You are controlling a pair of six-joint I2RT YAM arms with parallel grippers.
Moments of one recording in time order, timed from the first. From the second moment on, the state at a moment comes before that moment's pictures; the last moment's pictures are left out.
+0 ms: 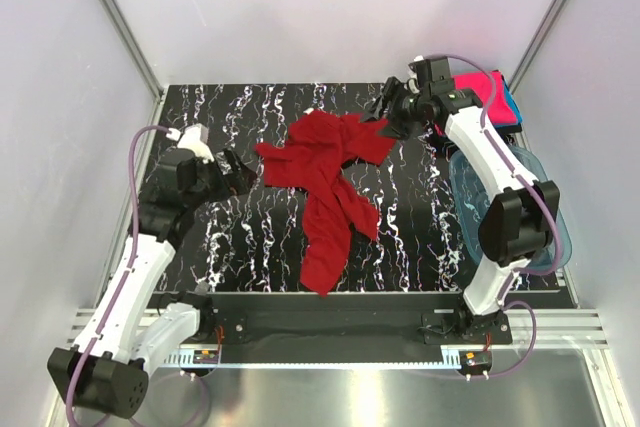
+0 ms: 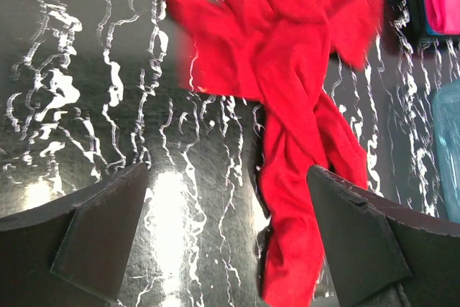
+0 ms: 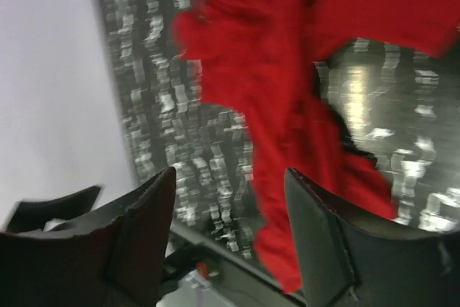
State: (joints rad) left arm -0.19 0.88 0.85 -0.49 0.12 -0.45; right arm 0.27 1.77 1.70 -0.65 -0.44 0.75
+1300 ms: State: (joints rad) left arm -0.43 1.61 1.02 -0.40 0.35 -0.57; right arm 0.15 2.52 2.27 -0.66 0.09 0.56
